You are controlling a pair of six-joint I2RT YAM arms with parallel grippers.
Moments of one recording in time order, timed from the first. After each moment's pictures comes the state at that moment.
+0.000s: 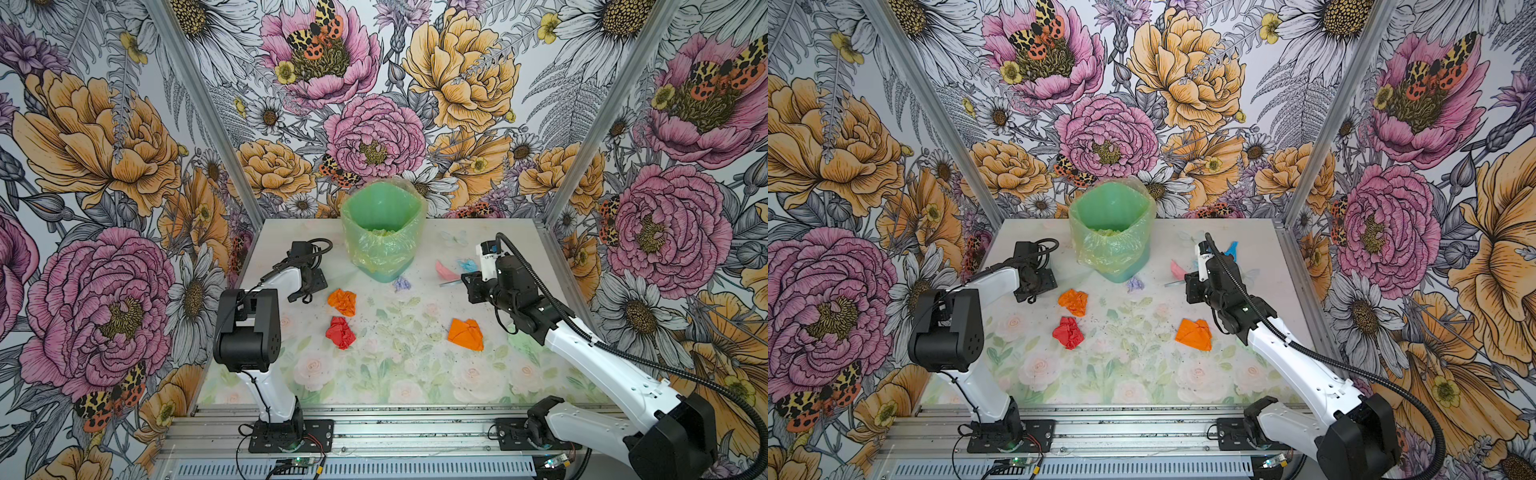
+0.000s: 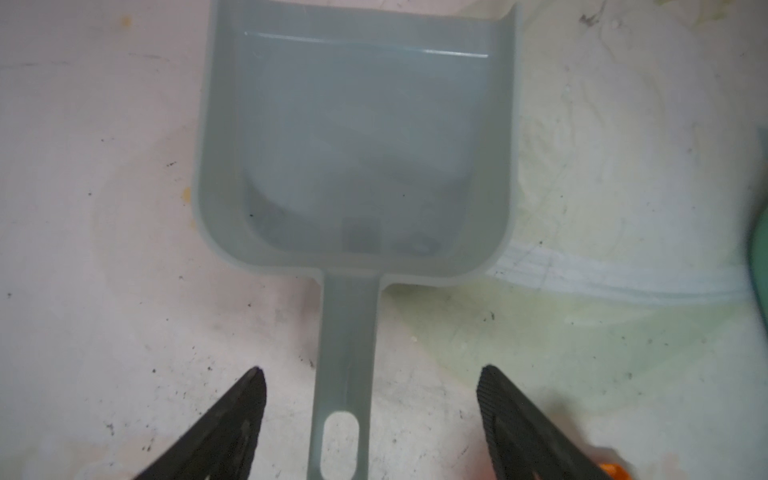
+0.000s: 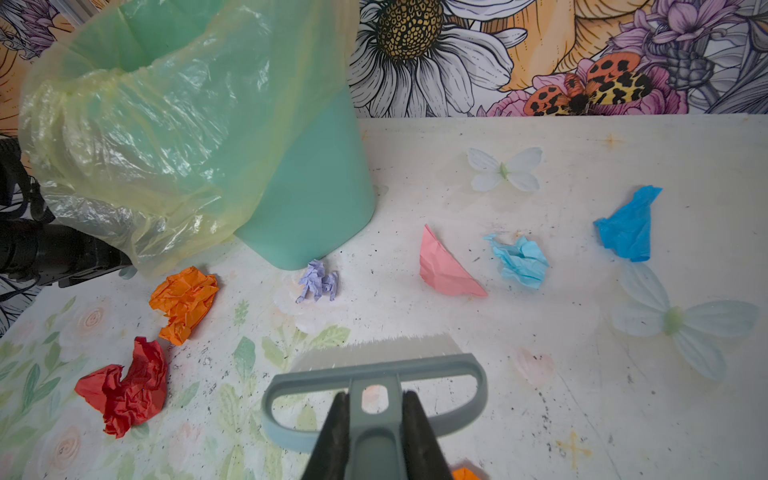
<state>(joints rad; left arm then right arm) -0.01 1.80 1.13 -0.45 -0.17 -0.42 0.45 1.12 0.89 -0.33 -0.01 0.27</state>
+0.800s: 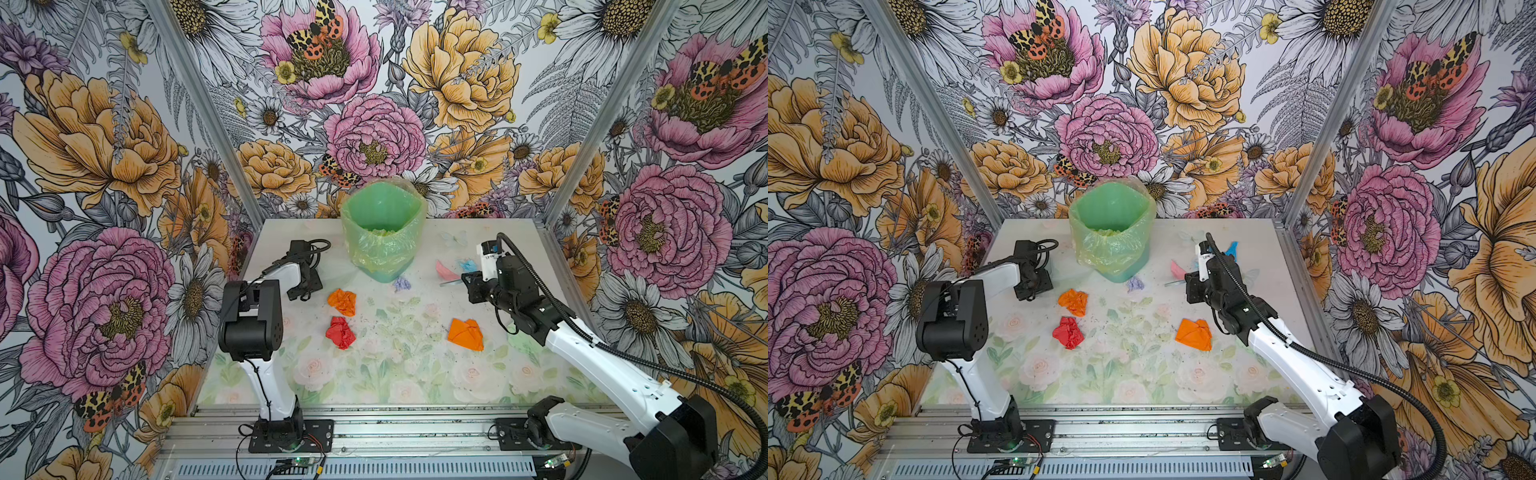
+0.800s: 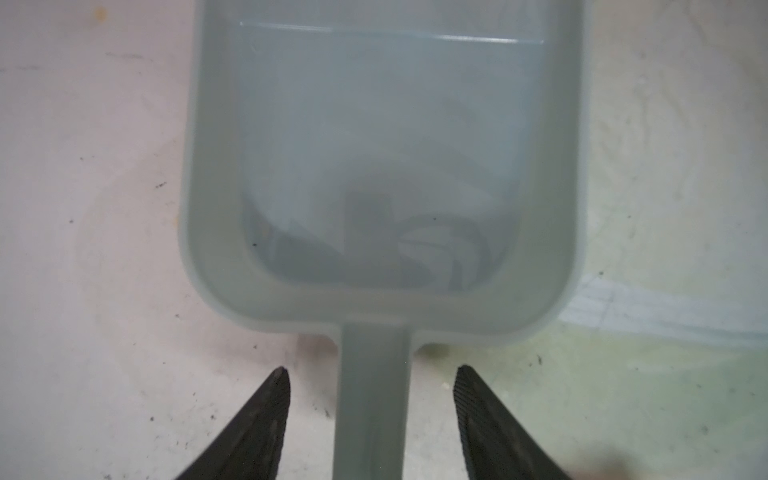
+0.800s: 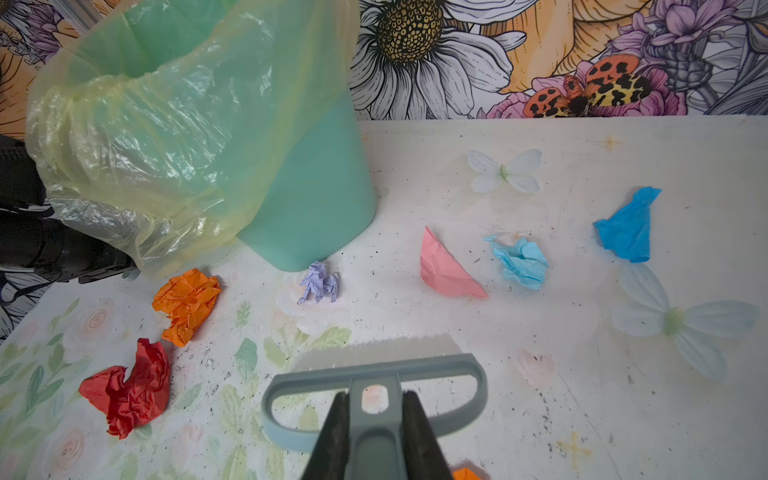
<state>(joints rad) 0.02 1.89 1.20 -0.48 -0.16 -0.39 0.45 1.11 0.89 -0.33 -0.01 0.27</state>
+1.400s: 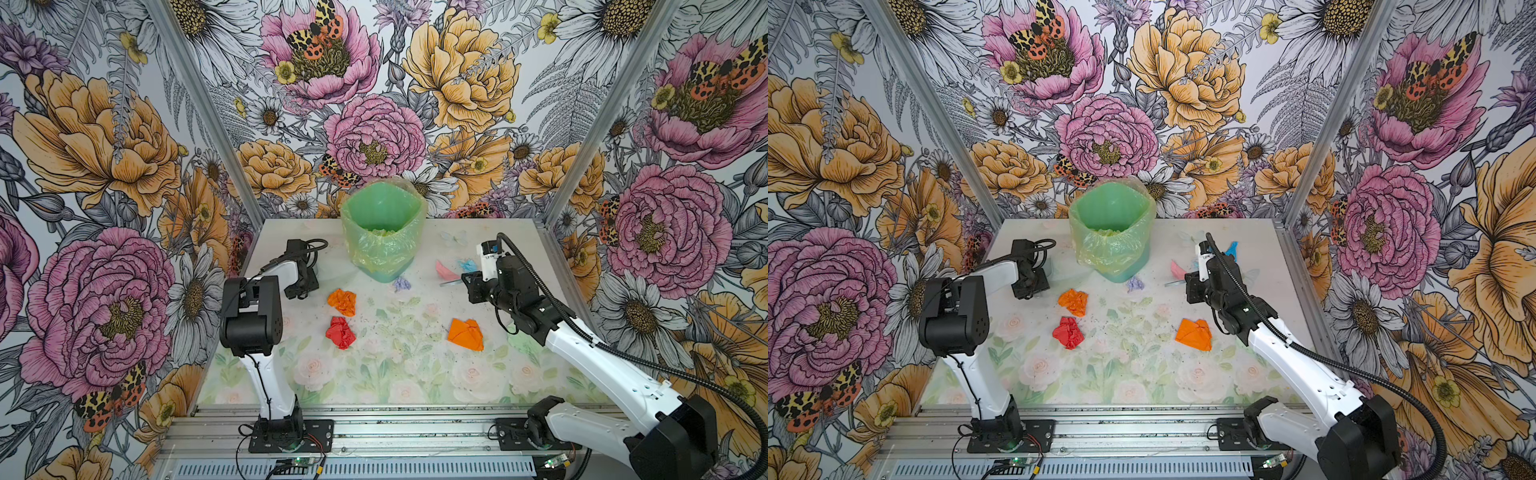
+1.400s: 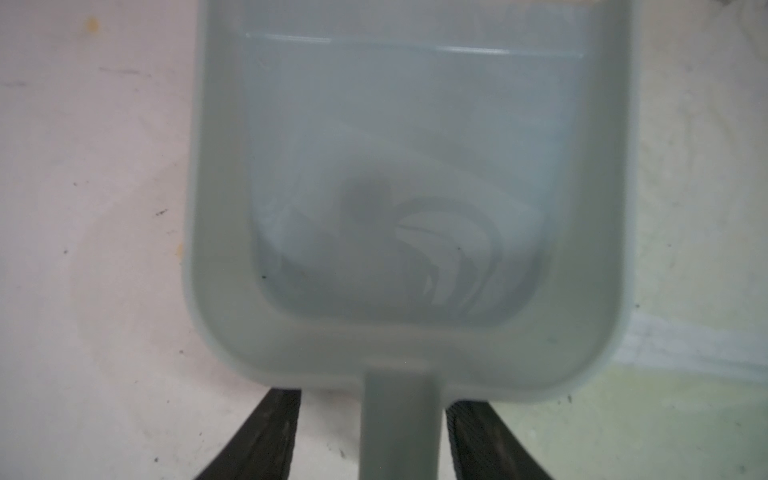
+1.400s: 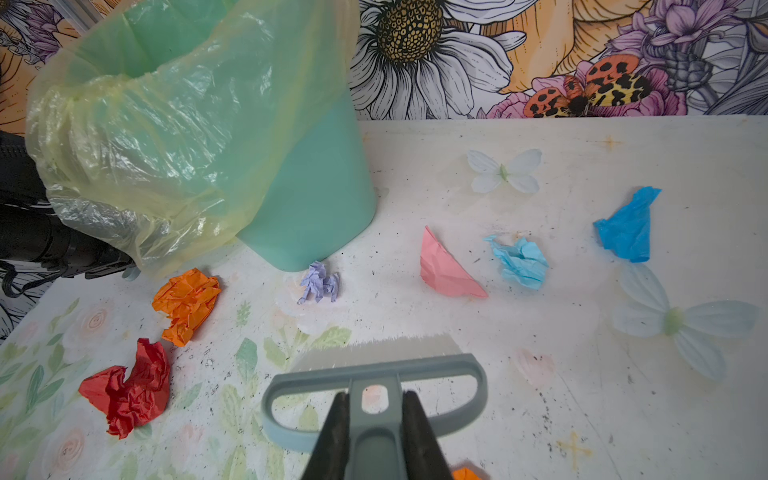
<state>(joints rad) 0.05 1.94 1.24 -0.48 -0.15 -0.36 0.45 1.11 0.89 -0.33 -0.01 0.27</state>
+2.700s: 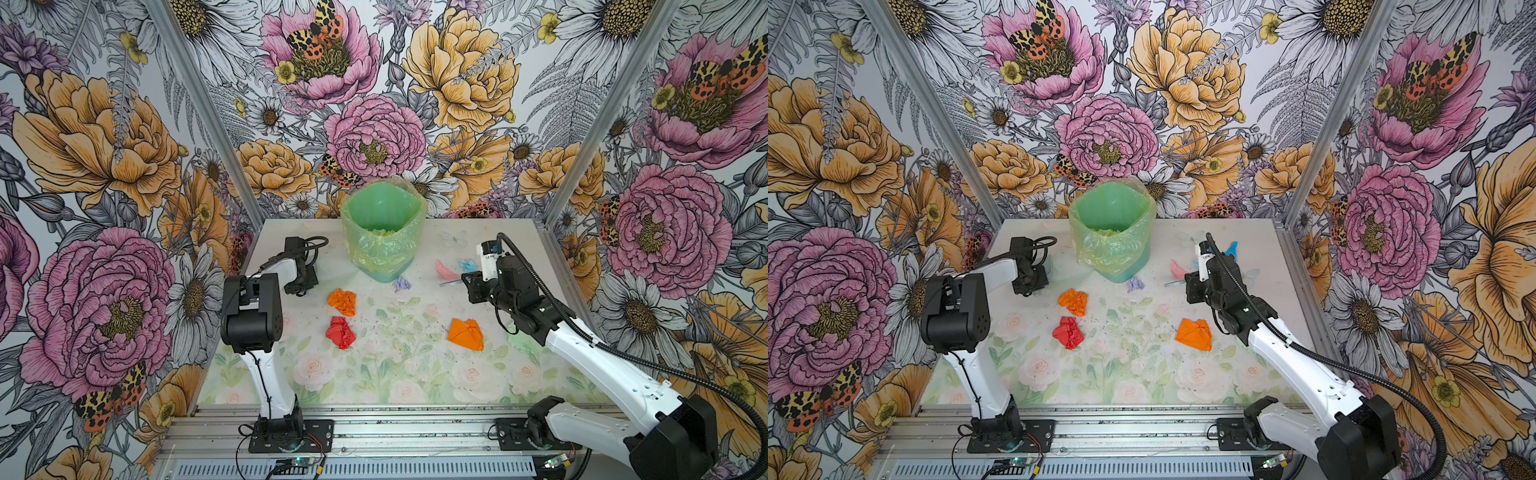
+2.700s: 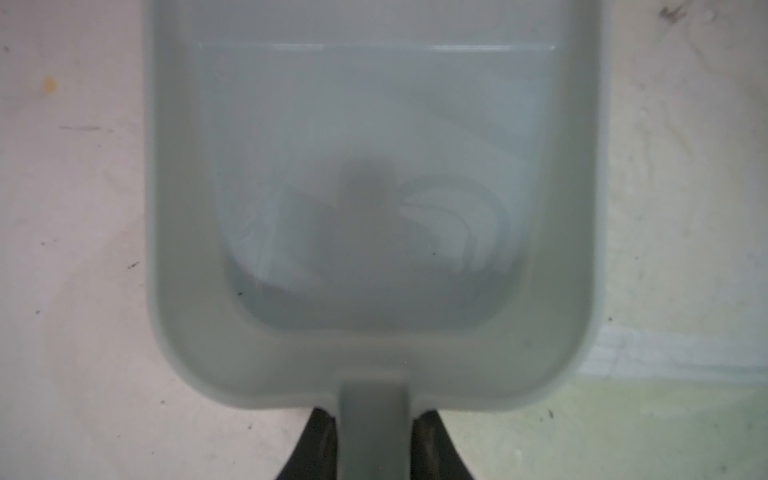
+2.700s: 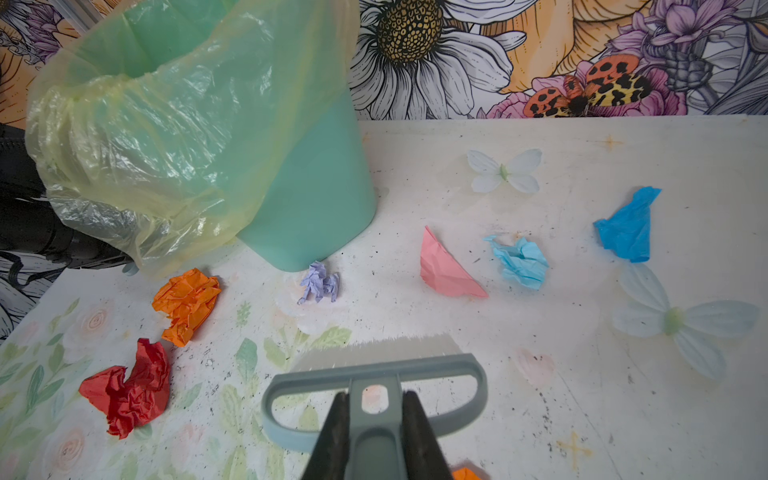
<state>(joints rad) 0.06 1.97 1.28 -0.47 -0.09 -0.29 0.45 1.11 0.89 -0.33 -0.01 0.27</state>
